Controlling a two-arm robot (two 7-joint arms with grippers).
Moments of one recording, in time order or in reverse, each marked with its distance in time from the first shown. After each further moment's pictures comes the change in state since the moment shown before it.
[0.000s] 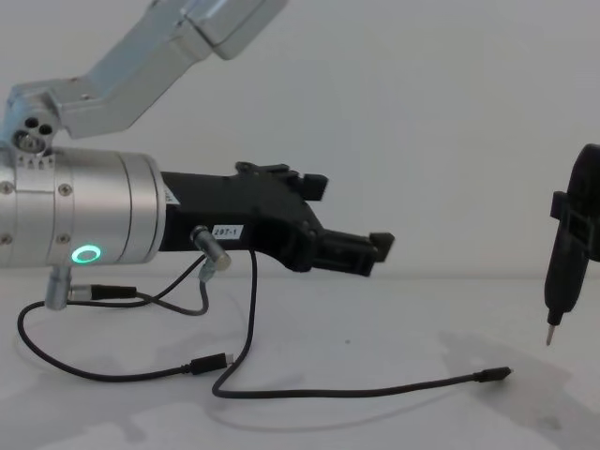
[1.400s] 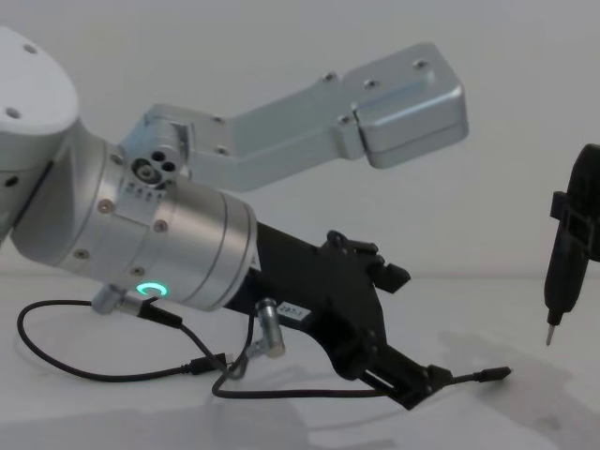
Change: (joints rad) left arm -0.140 0.006 0.206 -0.034 0.271 0.167 -0.176; right arm 0.000 0.000 0.000 0.000 0.000 0.000 0.000
